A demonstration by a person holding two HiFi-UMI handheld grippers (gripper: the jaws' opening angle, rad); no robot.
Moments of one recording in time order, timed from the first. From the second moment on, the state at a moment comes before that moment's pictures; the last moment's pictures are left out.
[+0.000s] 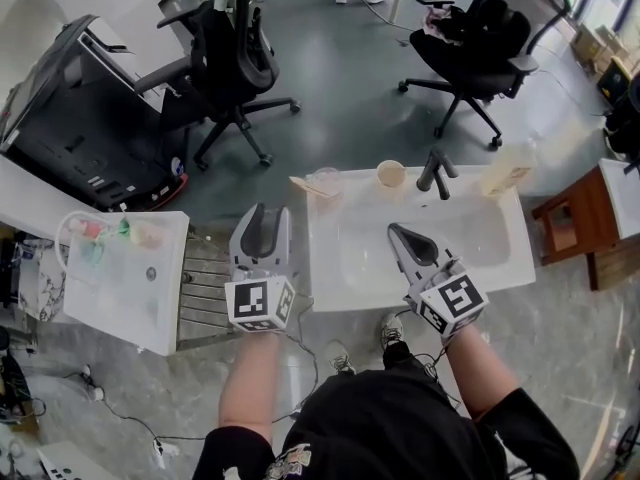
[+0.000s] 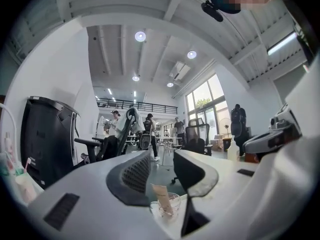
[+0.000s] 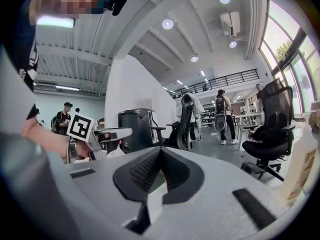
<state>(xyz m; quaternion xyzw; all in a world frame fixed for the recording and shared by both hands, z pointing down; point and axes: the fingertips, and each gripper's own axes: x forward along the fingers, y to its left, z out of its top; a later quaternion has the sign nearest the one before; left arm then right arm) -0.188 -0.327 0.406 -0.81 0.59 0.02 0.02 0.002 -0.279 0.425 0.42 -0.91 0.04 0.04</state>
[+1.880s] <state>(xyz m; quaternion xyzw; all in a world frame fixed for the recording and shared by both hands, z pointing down) -0.067 0.103 0.398 -0.86 0.52 -0.02 -0.04 0.049 0.084 0.397 0.41 -0.91 0.03 0.01</state>
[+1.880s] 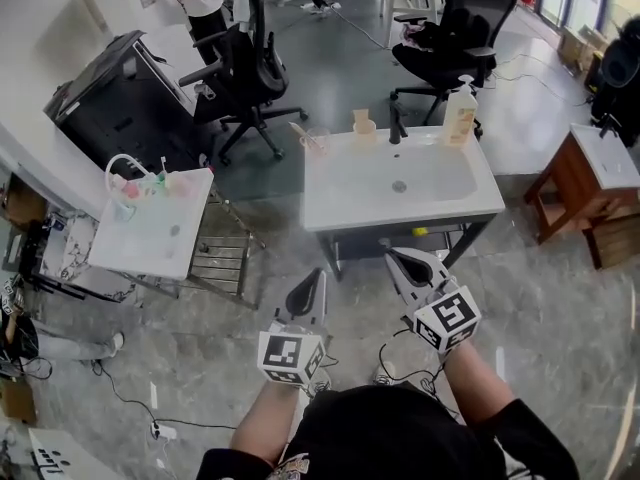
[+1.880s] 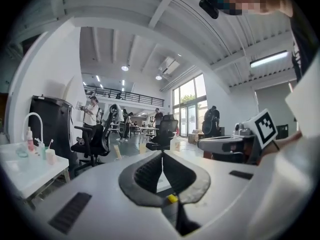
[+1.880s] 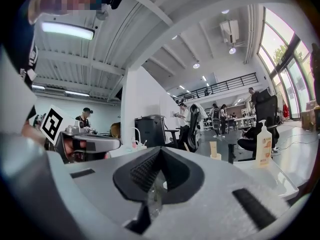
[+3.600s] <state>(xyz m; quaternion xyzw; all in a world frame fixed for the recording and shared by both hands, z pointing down) -0.115 0.129 0.391 -0.90 0.44 -0.01 -0.04 0.007 0.138 0.393 0.50 -0.87 0.03 0.03</state>
